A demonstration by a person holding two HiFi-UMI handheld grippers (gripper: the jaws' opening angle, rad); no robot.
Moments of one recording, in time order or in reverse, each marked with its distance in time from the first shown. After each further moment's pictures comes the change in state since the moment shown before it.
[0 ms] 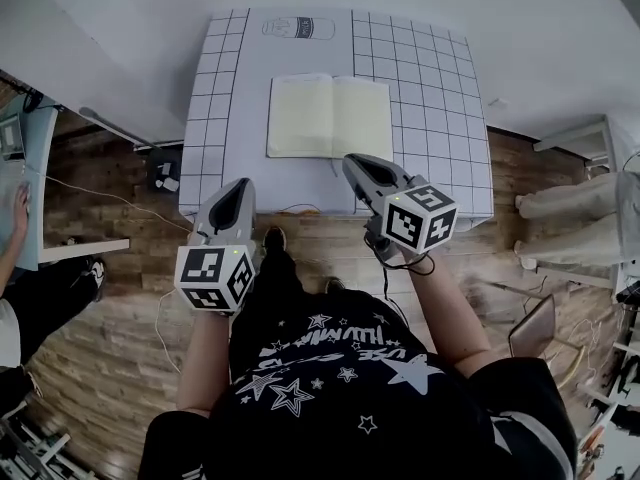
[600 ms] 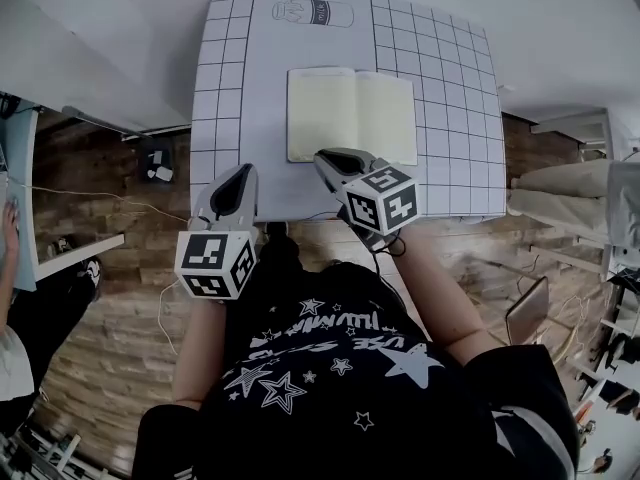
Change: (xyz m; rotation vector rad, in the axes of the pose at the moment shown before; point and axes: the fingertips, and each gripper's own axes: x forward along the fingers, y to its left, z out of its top) left arm 0.043 0.073 -0.008 -0.026 0.092 -0.075; right arm 0.125 0.016 -0.047 -0.069 0.282 -0.022
